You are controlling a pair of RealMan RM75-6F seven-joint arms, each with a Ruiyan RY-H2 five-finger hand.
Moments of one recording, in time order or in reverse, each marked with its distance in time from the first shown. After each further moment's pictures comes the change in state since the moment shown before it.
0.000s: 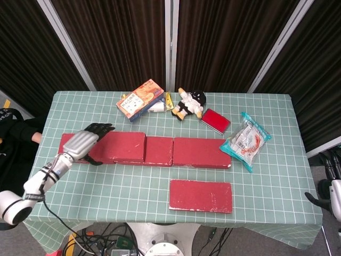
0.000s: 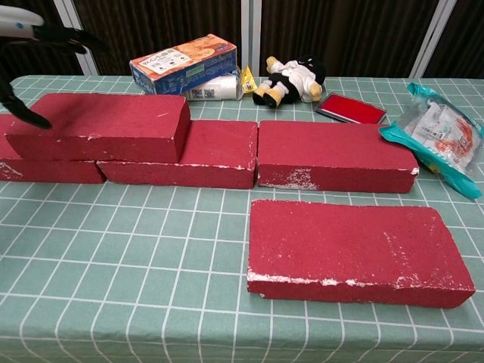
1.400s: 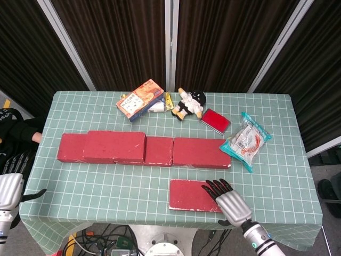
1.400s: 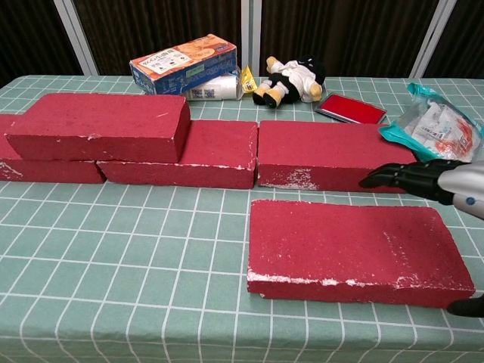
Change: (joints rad) left arm 0.599 -0.110 0.072 0.127 0.044 0.612 0.069; right arm 0.287 -0.306 -0.098 -0.359 0.166 -0.573 -0.651
